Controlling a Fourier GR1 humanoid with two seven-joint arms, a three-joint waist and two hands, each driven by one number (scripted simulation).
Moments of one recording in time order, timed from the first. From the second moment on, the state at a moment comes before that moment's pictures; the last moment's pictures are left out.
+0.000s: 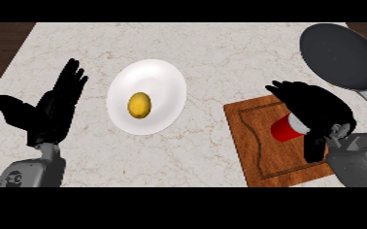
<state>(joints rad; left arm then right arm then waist) -0.15 0.19 0.06 -1.61 0.13 0.09 0.24 -0.36 -0.57 0.33 -1.71 0.75 0.78 0.43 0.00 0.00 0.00</state>
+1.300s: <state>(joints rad) -0.18 0.16 0.09 -1.60 0.10 0.07 0.26 -0.35 -0.41 0.30 -1.44 1.01 0.58 0.08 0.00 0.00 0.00</state>
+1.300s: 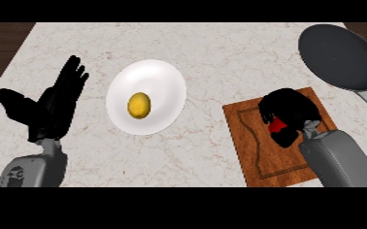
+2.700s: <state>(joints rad) -0.15 0.16 0.11 -1.62 0.10 0.05 0.25 -0.41 -0.42 -0.03 -1.82 1.02 0.38 0.10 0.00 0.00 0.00</state>
